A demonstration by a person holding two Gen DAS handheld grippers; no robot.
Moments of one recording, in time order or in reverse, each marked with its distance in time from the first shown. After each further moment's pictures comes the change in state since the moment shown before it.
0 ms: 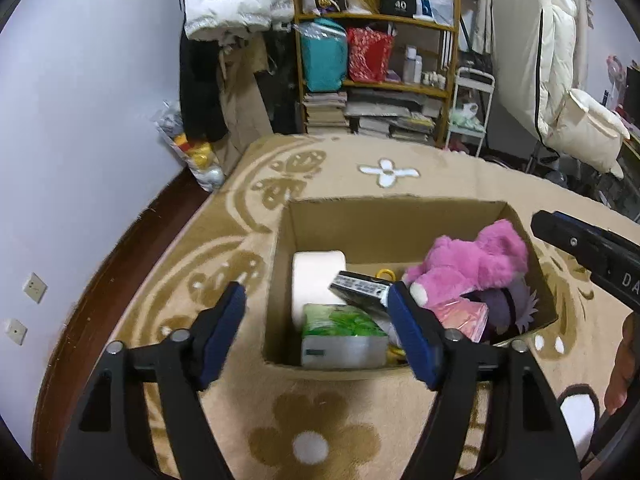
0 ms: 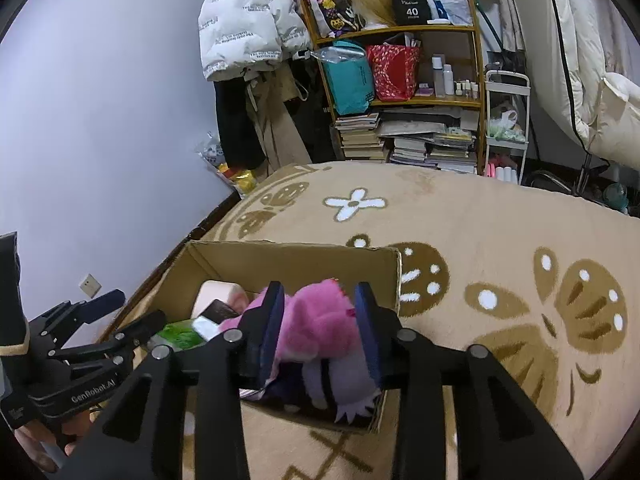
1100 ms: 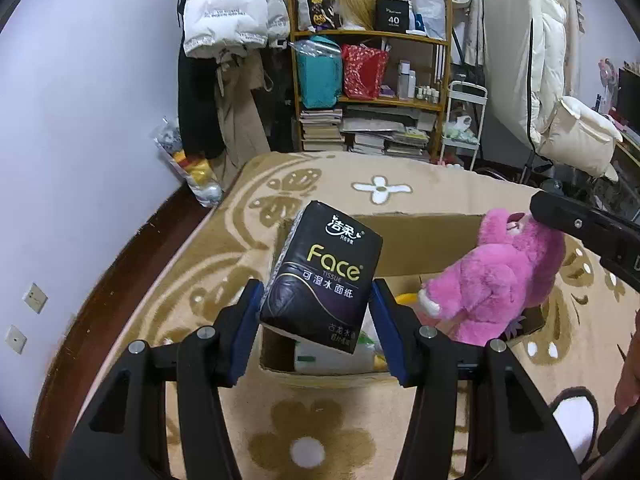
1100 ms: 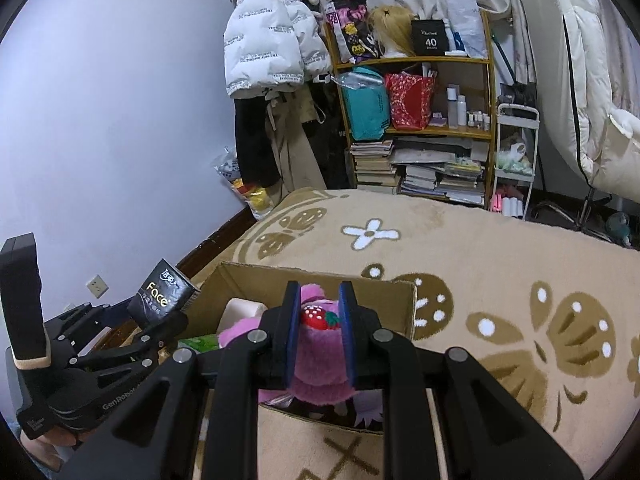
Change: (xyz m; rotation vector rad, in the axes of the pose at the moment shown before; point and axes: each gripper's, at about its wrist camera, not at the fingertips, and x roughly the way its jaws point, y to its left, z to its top) left arm -0.009 -0.004 0.001 0.009 -0.046 -0.024; right arm -0.037 0.029 0.014 -0.065 -0.076 0.019
